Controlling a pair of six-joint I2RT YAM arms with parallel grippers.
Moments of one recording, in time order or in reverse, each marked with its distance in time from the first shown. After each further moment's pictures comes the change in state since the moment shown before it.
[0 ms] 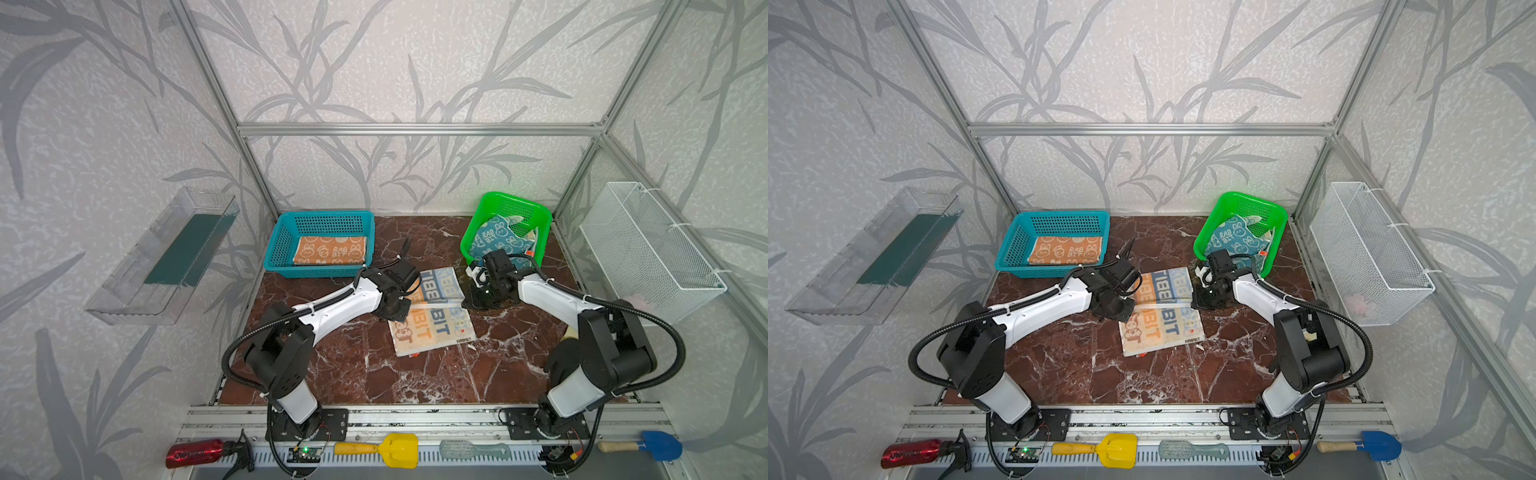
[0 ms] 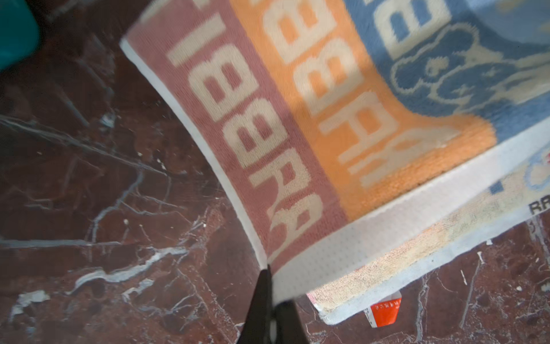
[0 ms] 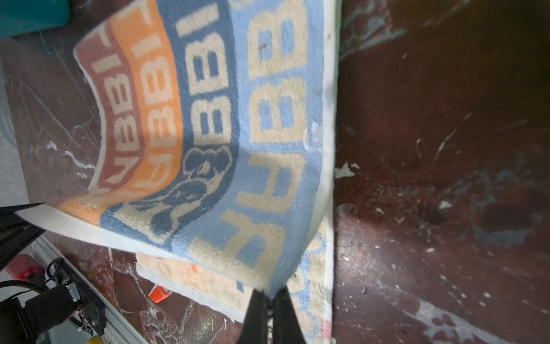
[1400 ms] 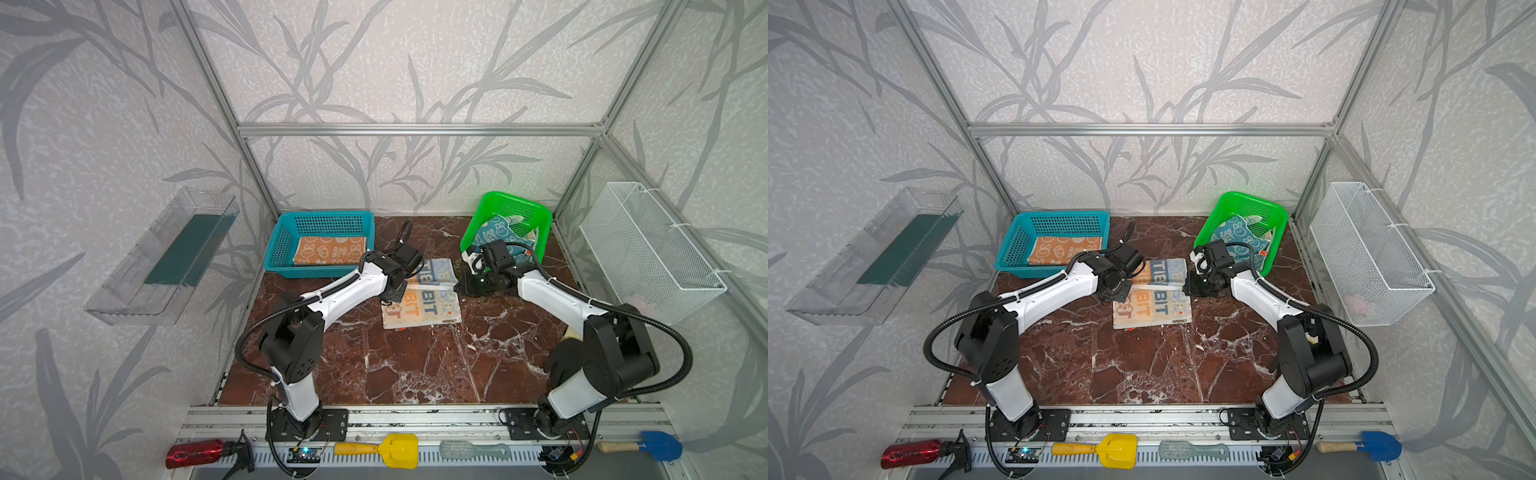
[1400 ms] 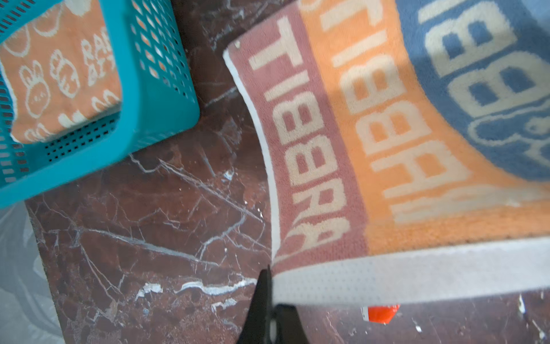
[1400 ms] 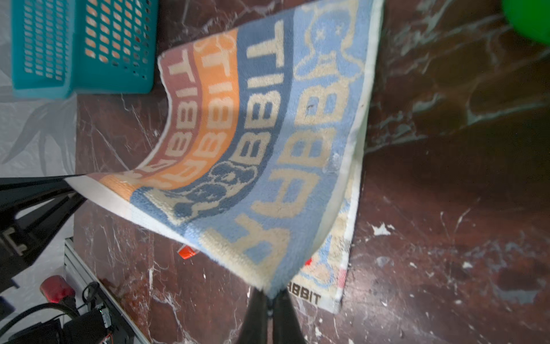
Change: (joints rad) left arm 0.033 0.099 0.187 -0.096 -0.275 0.026; right arm 0.038 -0.030 0.061 0.079 0.005 0.079
